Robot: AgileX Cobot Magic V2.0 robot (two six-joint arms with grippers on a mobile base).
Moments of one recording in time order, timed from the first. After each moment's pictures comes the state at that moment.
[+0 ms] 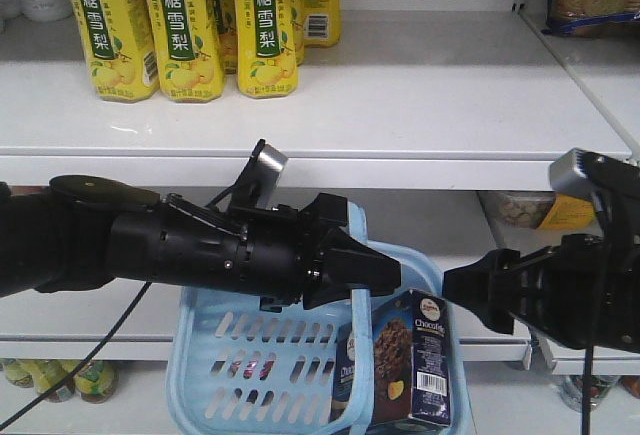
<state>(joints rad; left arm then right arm) -0.51 1.63 -1.00 -1.65 0.92 0.67 0.33 1.02 -0.71 0.44 0.61 0.04</state>
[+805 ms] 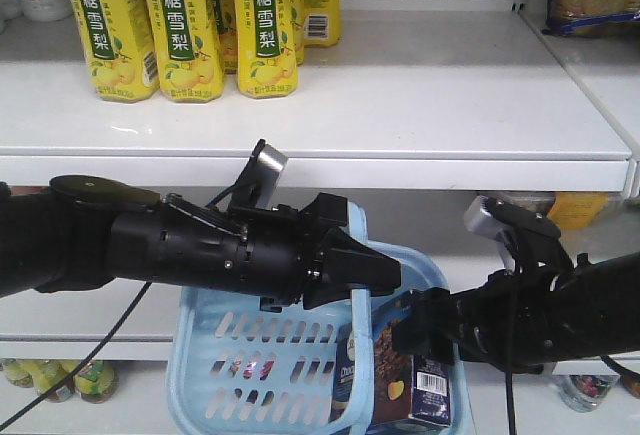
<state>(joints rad) -0.51 1.63 -1.00 -1.65 0.92 0.67 0.33 1.28 -0.72 0.64 0.69 -0.11</state>
